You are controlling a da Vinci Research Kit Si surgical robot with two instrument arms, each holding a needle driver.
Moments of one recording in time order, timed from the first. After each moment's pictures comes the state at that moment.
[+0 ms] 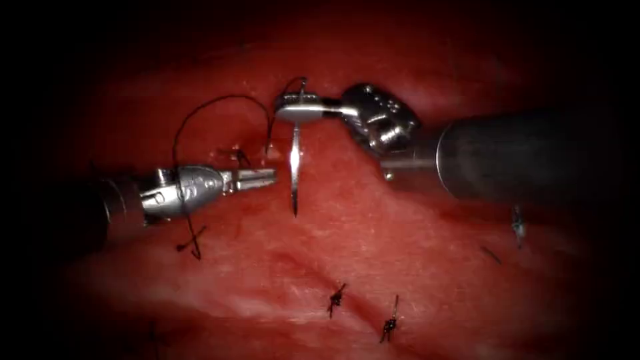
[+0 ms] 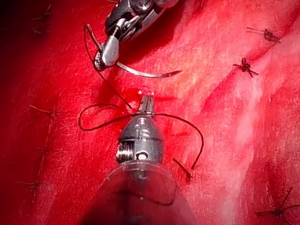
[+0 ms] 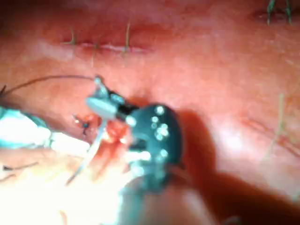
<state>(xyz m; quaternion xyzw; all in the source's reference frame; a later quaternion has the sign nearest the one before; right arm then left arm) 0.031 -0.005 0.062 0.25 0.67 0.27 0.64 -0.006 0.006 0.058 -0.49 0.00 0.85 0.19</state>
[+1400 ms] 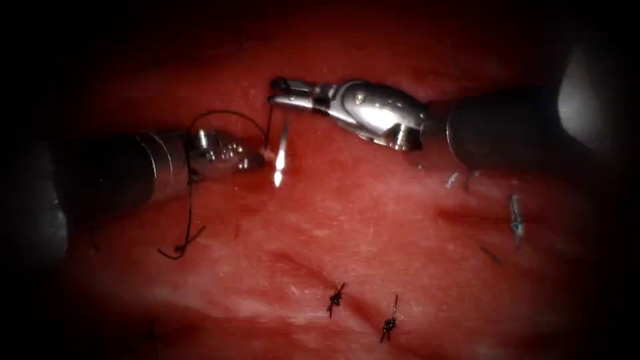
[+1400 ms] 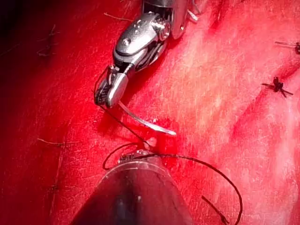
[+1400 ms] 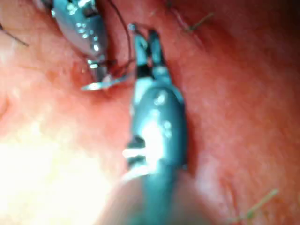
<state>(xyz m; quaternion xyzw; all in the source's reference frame) 0.033 -0.005 0.062 0.03 0.71 0.09 0.69 -0.006 0.008 0.063 -0.22 -0.10 0.96 0.14</state>
